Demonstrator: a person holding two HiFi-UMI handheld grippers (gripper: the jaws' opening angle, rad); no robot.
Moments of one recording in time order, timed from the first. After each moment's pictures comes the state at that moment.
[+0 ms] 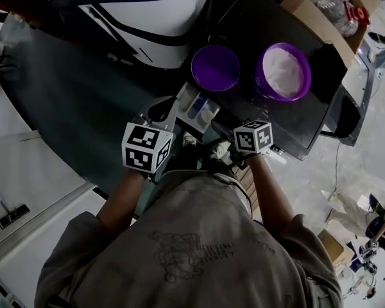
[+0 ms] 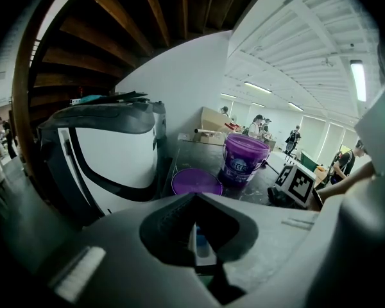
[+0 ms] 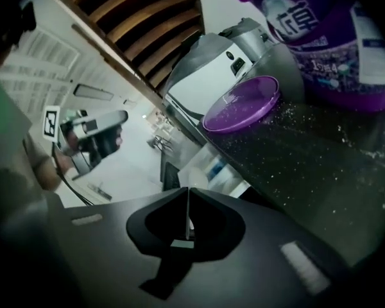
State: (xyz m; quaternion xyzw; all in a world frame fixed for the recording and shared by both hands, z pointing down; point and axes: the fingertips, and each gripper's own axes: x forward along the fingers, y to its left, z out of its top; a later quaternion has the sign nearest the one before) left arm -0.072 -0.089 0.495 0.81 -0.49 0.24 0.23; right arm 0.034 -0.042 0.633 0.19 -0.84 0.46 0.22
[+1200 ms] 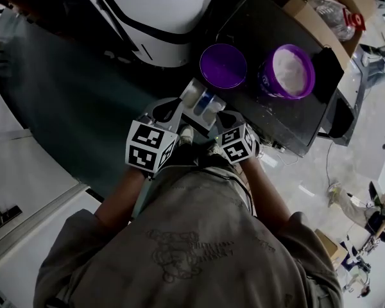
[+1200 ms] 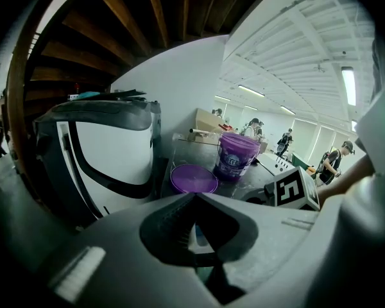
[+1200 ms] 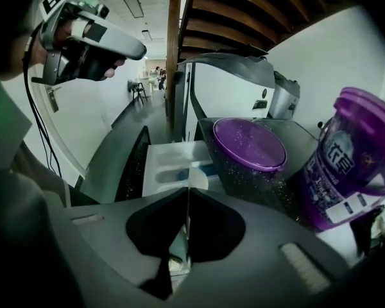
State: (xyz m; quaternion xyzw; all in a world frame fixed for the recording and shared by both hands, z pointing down) left arm -0.089 -0.065 0.502 0.83 -0.46 0.22 0.23; right arm 0.029 -0.052 0.646 0.30 -0.84 0.12 0.44
